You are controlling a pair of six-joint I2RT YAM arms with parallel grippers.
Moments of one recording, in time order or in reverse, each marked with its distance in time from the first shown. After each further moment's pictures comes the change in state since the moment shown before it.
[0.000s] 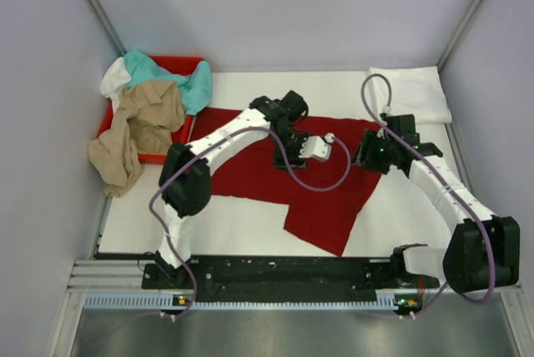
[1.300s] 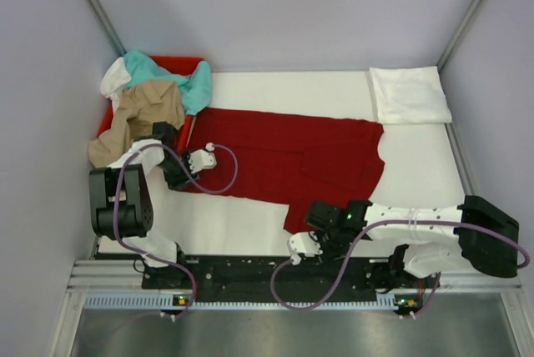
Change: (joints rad) left arm 0.850 -0.478 -0.926 0.344 -0.207 0.276; right arm 1.088 0.011 -0.215 -0.199 0.047 -1.194
